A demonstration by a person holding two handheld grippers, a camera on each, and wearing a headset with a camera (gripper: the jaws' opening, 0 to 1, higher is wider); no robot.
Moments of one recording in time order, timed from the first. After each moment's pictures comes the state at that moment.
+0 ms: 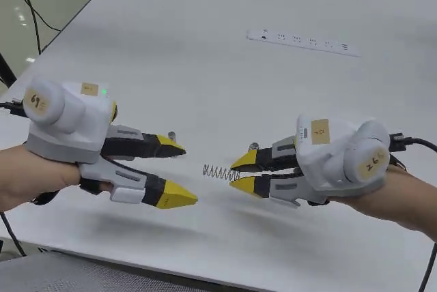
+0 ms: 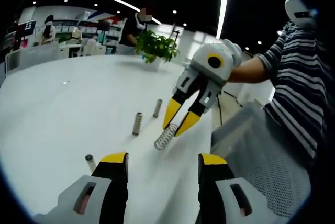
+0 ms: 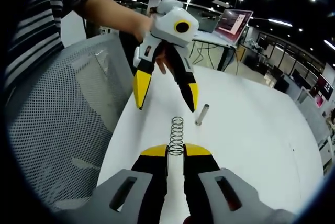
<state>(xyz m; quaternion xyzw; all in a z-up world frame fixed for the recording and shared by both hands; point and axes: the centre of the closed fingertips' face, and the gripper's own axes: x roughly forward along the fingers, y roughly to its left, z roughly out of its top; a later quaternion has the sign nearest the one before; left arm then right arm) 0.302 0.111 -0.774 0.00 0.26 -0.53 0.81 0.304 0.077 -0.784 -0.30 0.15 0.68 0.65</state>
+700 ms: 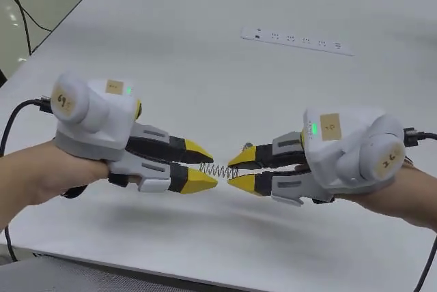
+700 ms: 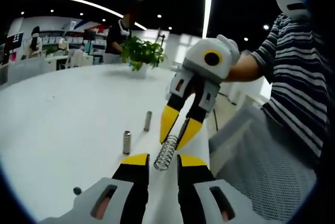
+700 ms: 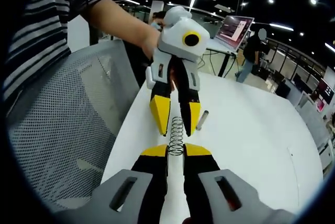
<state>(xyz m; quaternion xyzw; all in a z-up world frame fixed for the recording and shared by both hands) 0.310 0.074 -0.765 0.02 0.21 -0.58 0.79 0.301 0.073 -0.770 -0.29 0.14 0.69 0.65</state>
